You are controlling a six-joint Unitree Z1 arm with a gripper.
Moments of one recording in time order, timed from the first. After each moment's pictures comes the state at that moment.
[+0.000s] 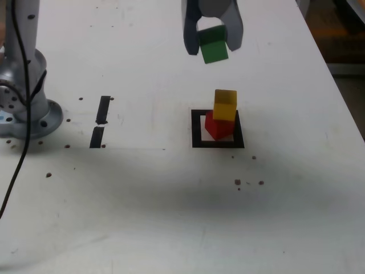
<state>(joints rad) -0.12 1.92 -1.92 1.62 0.07 -0.10</state>
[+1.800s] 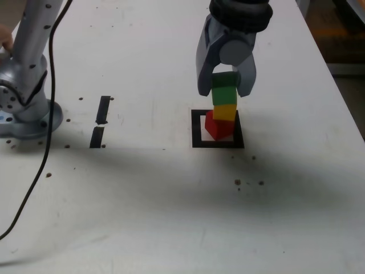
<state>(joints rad) -0.15 2.09 -1.93 1.60 0.00 -0.10</state>
